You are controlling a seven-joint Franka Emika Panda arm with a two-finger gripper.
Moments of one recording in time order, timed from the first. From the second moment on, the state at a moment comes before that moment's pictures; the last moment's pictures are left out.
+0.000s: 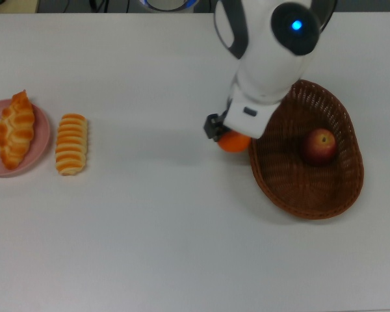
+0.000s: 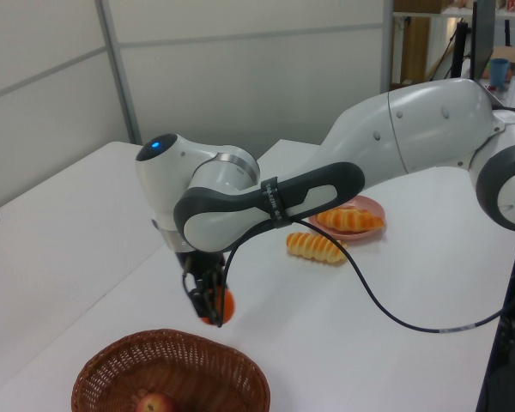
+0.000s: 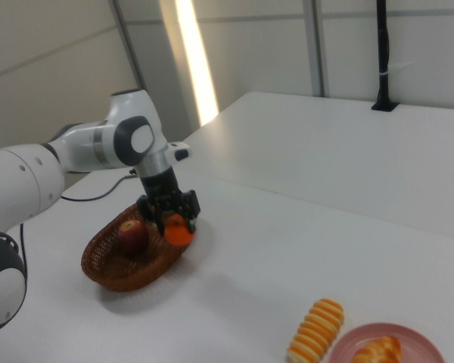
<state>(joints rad) 0.19 0.51 0.22 -1.37 -0.22 1.79 -0.02</state>
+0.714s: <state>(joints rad) 0.29 0.60 0.26 -1.42 -0.37 1.95 0.18</state>
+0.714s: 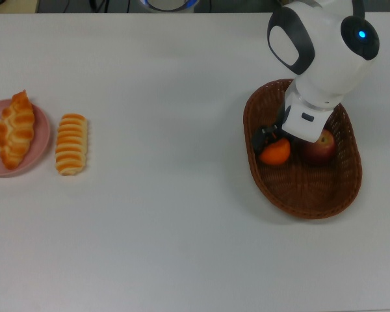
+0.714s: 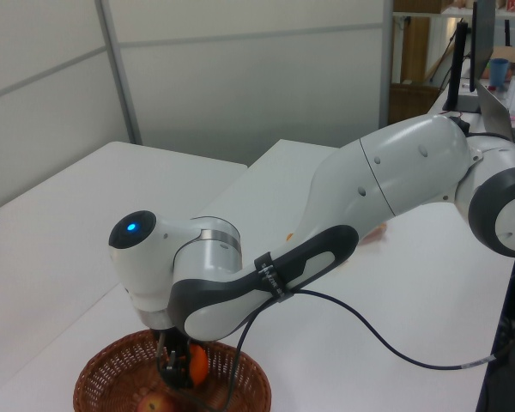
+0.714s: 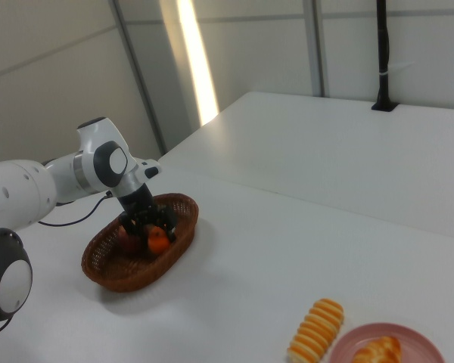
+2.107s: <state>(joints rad) -0.16 0.49 0.14 -1.44 -0.31 1.81 0.01</state>
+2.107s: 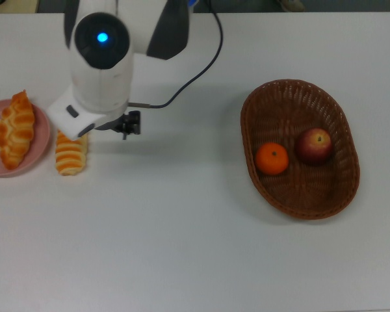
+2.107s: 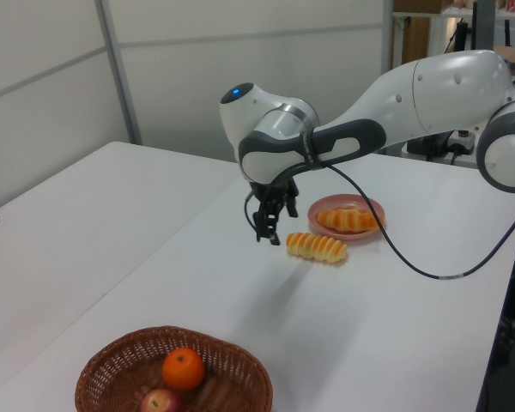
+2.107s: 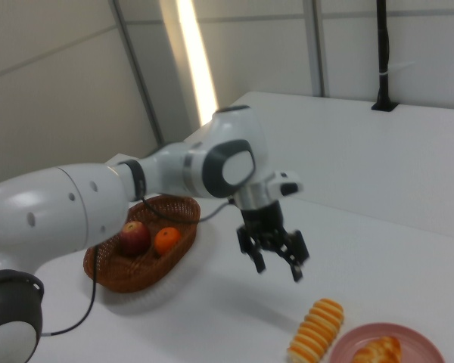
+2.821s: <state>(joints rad) -0.17 0.61 0.10 -1.46 -0.46 1.81 0.01</state>
